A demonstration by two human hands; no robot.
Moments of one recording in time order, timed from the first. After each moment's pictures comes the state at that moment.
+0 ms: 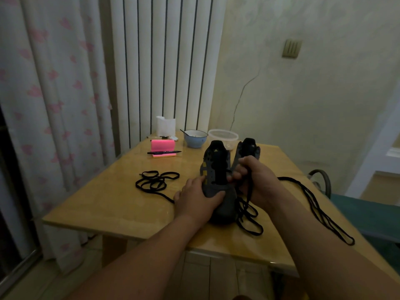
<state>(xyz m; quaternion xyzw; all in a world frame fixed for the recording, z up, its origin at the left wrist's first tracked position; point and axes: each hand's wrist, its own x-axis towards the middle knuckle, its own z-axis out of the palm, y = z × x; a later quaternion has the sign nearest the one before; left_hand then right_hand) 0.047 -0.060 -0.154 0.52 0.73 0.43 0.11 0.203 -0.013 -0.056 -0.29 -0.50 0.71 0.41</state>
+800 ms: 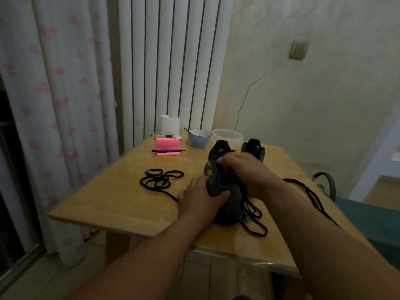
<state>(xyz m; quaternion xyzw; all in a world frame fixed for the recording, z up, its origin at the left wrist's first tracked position) 0.046 -0.061 -0.151 0.52 0.73 0.42 0.12 0.169 -0.024 -0.028 -0.38 -0.75 0.46 0.28</state>
